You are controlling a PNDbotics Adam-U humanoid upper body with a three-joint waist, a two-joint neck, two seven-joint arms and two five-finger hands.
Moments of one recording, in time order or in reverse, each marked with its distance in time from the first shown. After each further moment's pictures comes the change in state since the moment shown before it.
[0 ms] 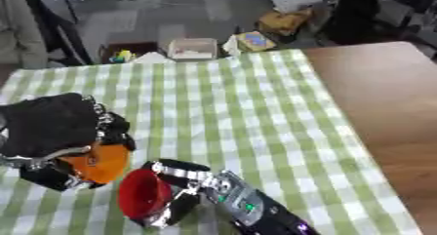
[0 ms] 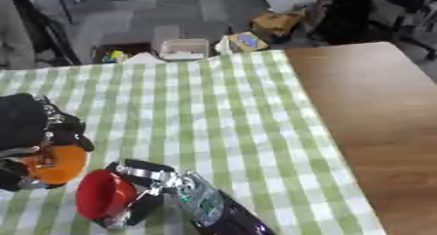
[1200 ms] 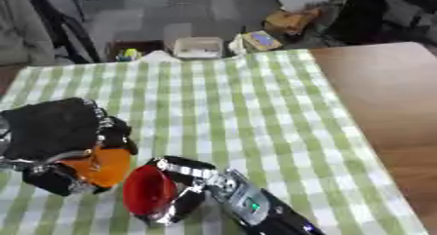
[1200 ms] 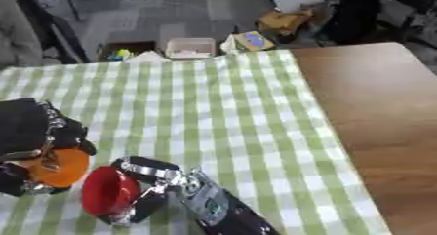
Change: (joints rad) left arm 0.047 0.034 0.005 -0.004 0.008 -0.017 0.012; right arm -0.002 0.000 0.000 -0.012 0.000 -0.005 -0.004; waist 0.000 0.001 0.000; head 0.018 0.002
